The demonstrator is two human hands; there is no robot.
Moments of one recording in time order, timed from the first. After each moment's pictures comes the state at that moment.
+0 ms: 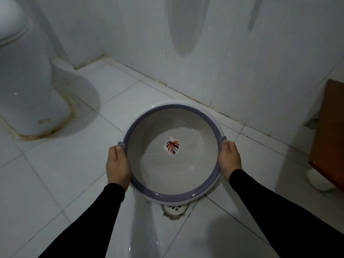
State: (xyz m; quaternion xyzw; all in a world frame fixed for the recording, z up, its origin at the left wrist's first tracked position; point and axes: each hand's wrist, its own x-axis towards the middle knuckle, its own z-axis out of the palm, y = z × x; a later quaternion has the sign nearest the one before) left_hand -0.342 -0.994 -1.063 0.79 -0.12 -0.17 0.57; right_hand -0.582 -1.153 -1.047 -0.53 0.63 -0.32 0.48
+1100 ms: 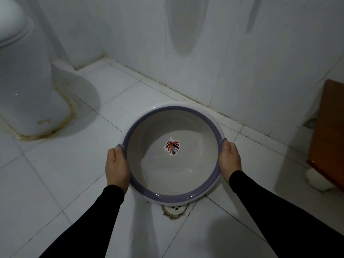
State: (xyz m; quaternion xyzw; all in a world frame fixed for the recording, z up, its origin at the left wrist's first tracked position) left_hand -0.351 -0.990 -1.052 0.78 -0.11 -0.18 0.59; right_hand -0.584 -1.151 -1.050 -0.52 0.63 -0.32 0.48
